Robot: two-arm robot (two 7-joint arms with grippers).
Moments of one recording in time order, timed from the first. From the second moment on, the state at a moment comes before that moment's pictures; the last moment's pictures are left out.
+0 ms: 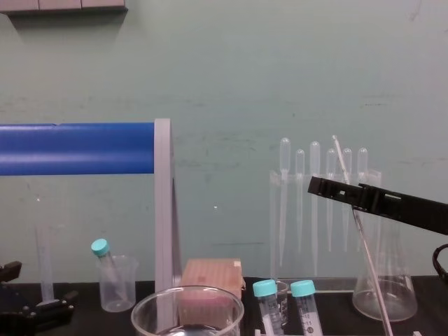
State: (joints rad) left arm -0.20 0.60 0.45 -1.41 -0.25 -0.12 0.03; right arm 0.34 0.33 -0.32 -1.40 0.68 0.10 0.30
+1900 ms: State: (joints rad) left arm -0.20 0.60 0.45 -1.41 -0.25 -0.12 0.03; right arm 0.35 0.33 -0.32 -1.40 0.68 0.11 0.31
